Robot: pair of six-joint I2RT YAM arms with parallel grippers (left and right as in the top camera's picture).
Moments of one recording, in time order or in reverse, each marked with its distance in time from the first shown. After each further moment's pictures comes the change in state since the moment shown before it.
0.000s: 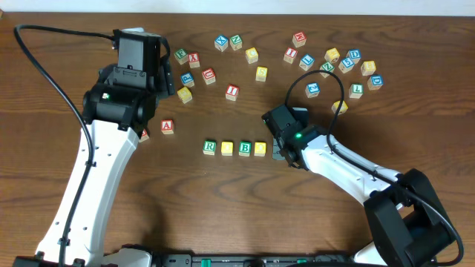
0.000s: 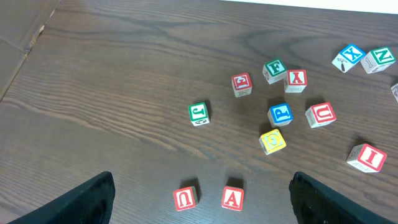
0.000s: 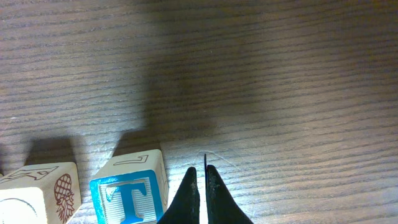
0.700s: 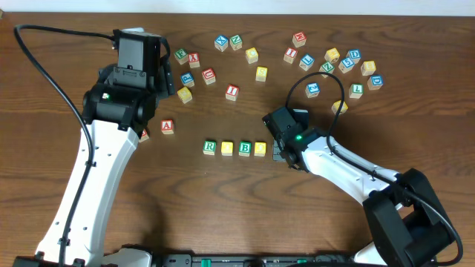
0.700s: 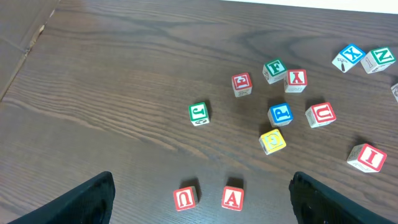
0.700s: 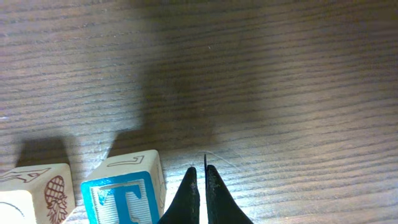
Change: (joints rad) left arm 0.000 0.000 0.000 0.000 0.000 0.000; right arm 0.000 0.000 -0.023 0.027 -0.001 0.006
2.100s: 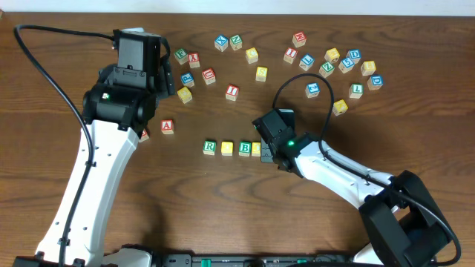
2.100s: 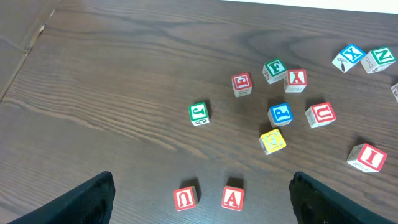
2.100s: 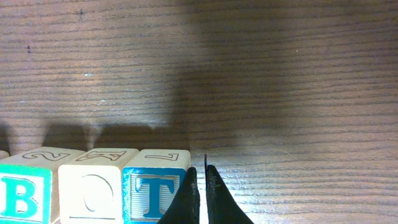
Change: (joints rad) left arm 0.000 0.000 0.000 0.000 0.000 0.000; right arm 0.066 0.000 -0.002 0.092 -0.062 0.001
